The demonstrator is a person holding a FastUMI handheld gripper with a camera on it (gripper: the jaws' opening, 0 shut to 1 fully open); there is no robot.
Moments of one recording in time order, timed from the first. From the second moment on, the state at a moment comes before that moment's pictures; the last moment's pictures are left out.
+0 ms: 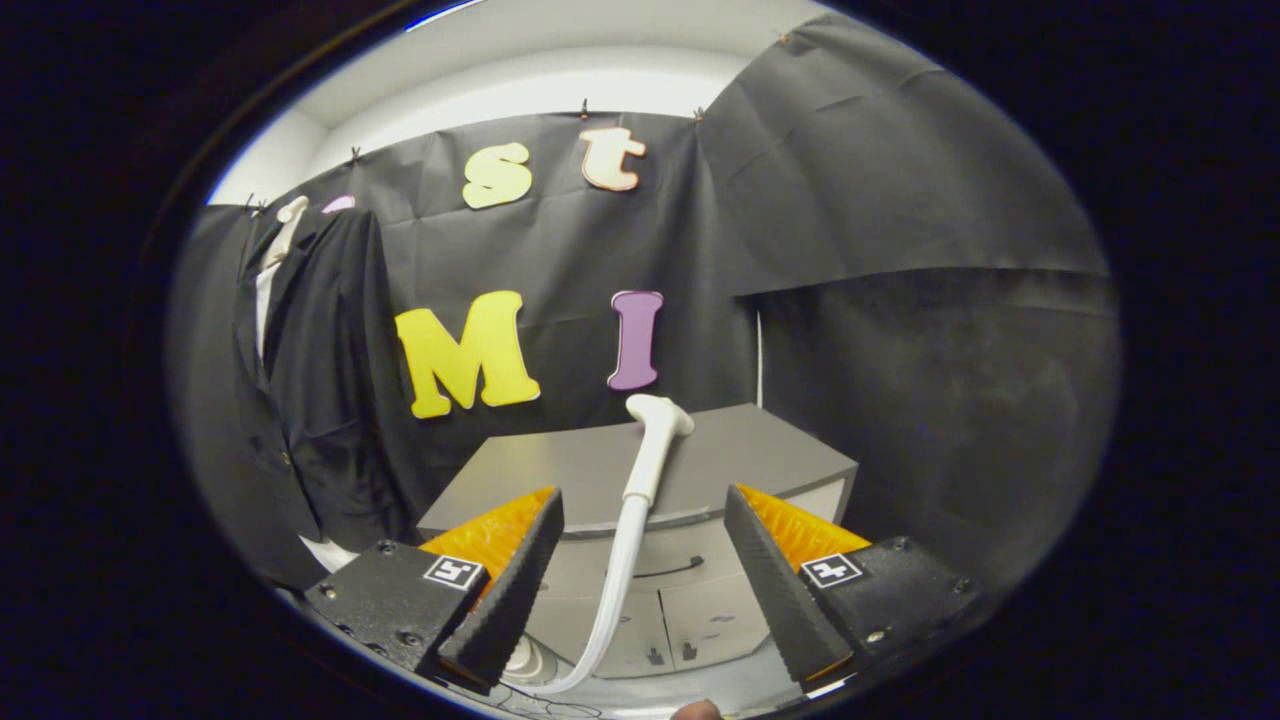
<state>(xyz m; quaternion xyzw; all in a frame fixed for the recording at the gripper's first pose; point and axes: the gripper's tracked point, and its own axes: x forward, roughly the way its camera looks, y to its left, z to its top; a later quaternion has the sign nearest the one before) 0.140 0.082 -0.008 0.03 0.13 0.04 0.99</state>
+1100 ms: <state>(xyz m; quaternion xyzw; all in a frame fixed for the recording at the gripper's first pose) 0.357 0.089 -0.094 0.07 0.34 0.04 0.94</state>
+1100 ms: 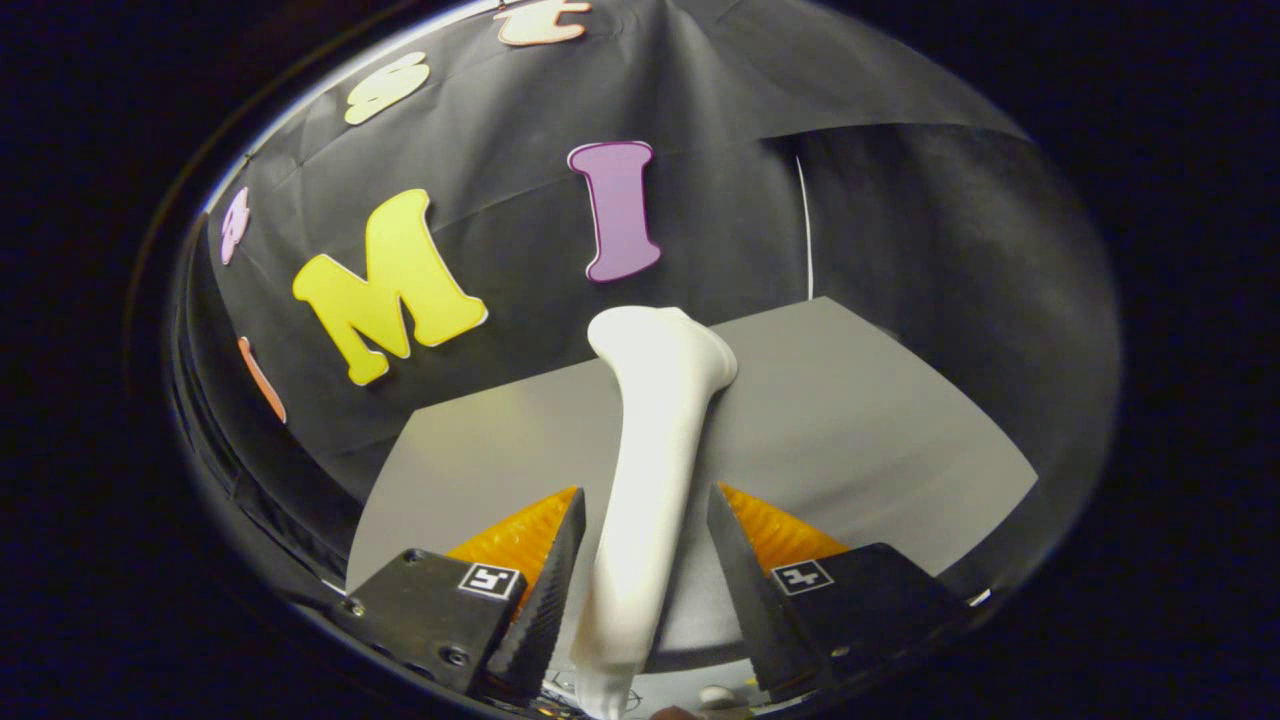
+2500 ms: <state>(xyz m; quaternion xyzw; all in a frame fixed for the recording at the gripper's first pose) 0.233 0.207 0.064 0.12 0.16 0.08 0.98</state>
